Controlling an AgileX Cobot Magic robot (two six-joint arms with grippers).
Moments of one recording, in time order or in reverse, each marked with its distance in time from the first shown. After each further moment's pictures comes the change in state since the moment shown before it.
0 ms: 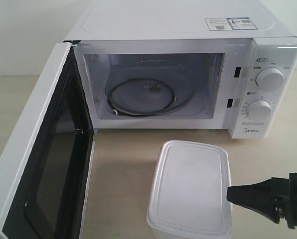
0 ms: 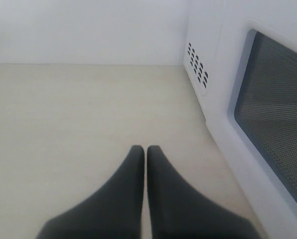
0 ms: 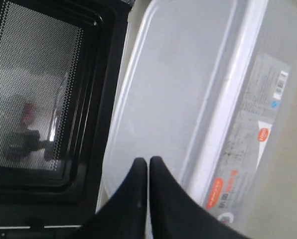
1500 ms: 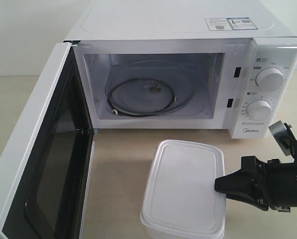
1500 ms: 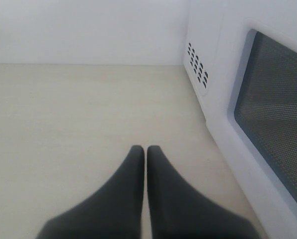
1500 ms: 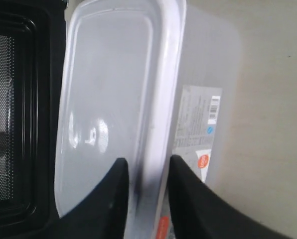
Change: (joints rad) left arm 0.000 0.000 0.000 0.000 0.000 0.000; right arm 0.157 0.004 -0.175 -0.015 0.243 0.335
